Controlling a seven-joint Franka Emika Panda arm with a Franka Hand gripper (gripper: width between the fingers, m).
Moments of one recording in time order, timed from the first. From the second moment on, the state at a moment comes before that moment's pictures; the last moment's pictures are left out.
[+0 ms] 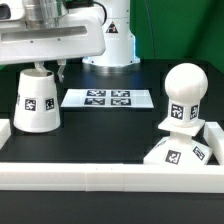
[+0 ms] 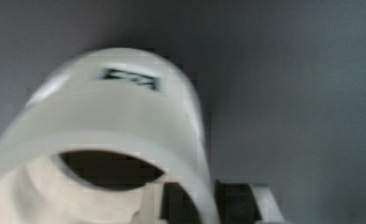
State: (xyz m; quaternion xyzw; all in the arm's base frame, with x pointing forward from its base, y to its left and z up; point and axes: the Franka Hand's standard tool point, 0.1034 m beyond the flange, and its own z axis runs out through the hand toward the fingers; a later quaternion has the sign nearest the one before) arm 0.458 -0.135 0.081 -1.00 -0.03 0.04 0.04
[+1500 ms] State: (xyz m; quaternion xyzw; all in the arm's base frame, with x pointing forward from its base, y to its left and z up) arm 0.581 0.001 0.193 -0.99 0.09 0.07 0.10
